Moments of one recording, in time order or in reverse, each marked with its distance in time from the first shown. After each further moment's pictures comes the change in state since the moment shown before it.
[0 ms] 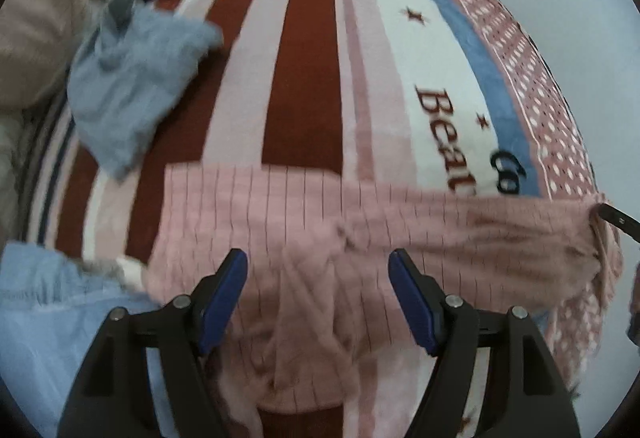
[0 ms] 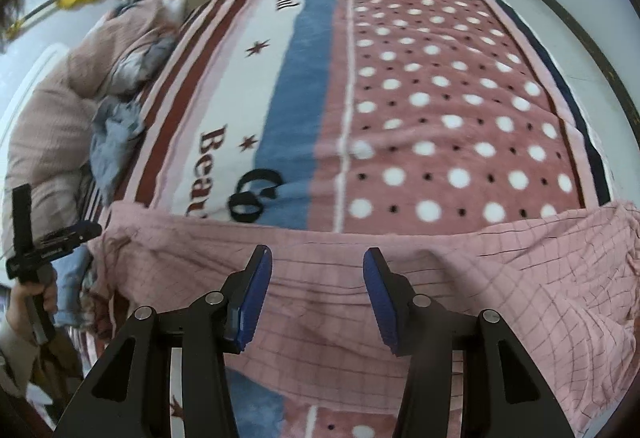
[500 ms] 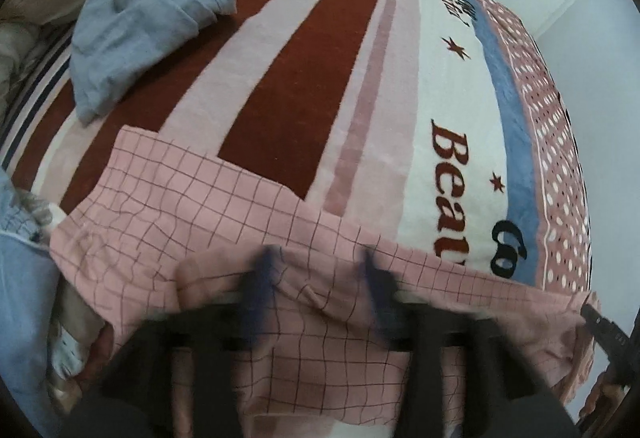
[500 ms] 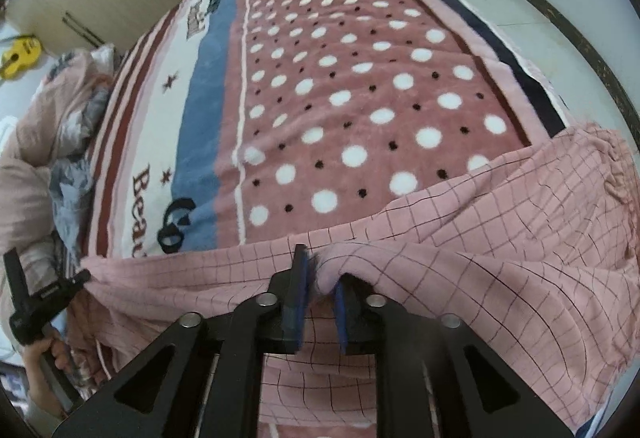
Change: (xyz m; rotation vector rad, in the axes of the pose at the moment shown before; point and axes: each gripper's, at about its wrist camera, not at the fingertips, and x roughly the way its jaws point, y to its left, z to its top) left arm 0.044 -0.031 0.016 -0.284 -0.087 -0.009; right arm 0.006 -0.072 -0.008 0.231 -0.022 -0.106
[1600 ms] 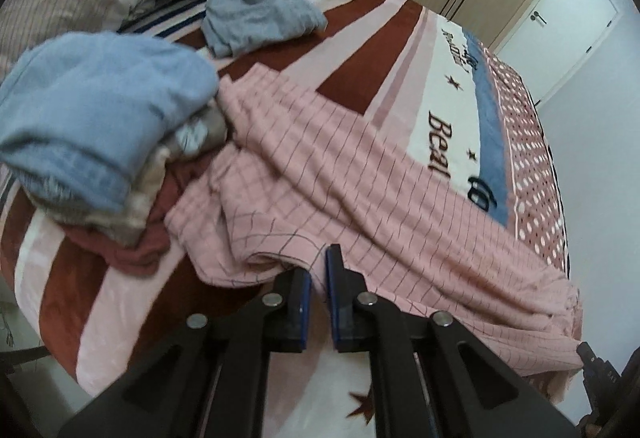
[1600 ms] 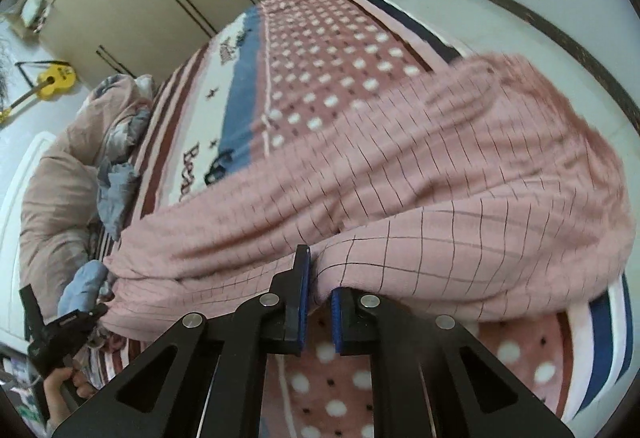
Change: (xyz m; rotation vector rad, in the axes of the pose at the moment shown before) left arm -0.112 0.029 -0.158 -0.192 -0.199 0.026; right arm -0.113 -0.026 -0.143 0.039 -0.209 0.095
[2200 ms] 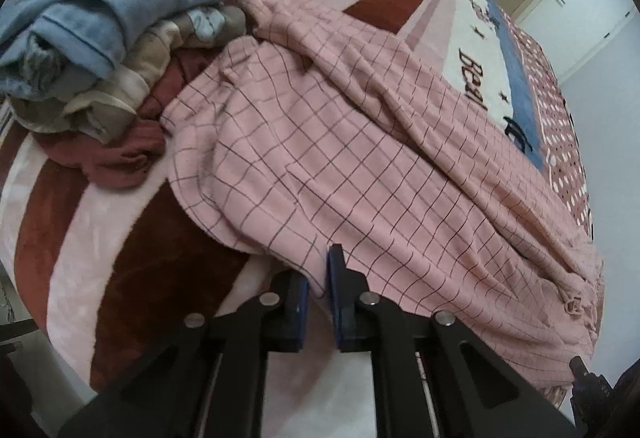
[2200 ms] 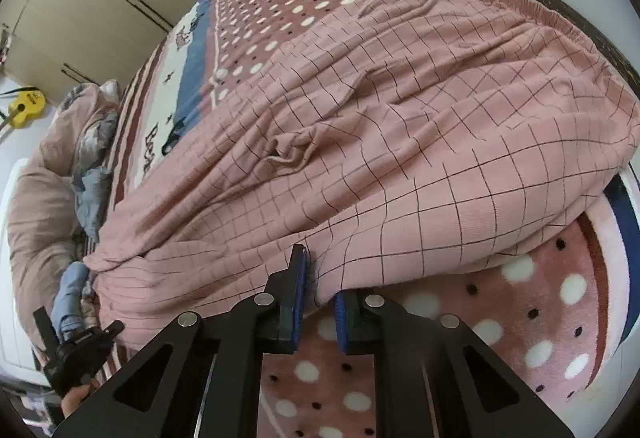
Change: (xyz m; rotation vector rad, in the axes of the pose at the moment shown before) left arm 0.037 0.021 -0.064 -0.019 0.116 0.040; right arm 0.016 -0.042 -0.070 0.173 0.075 -0.047
